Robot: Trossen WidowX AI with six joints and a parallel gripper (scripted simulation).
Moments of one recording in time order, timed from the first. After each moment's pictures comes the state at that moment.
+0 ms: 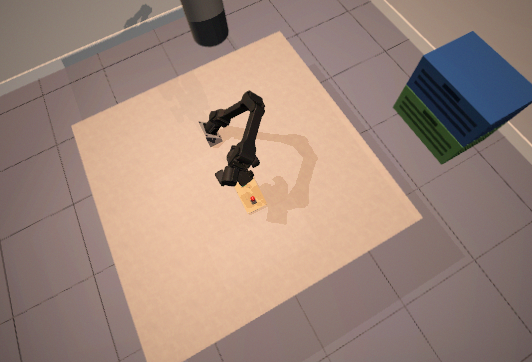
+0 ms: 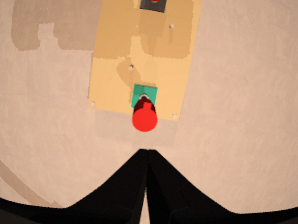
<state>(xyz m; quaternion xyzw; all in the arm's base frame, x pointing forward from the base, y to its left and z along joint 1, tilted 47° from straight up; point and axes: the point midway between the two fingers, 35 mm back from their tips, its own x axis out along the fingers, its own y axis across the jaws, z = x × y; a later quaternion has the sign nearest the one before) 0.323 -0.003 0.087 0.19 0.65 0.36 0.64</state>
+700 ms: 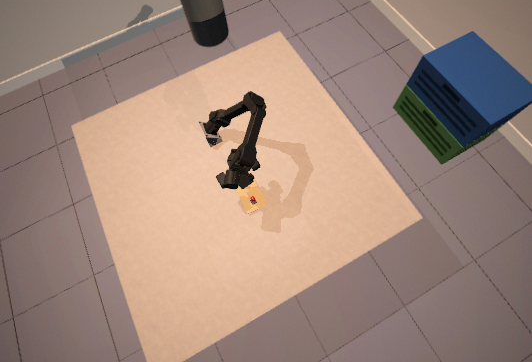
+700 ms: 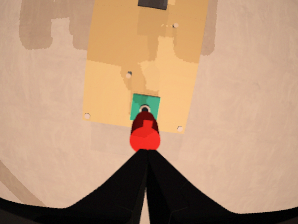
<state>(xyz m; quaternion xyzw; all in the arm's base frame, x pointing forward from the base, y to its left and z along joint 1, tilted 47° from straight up) 0.322 0.017 0.067 0.20 0.65 0.36 0.64</state>
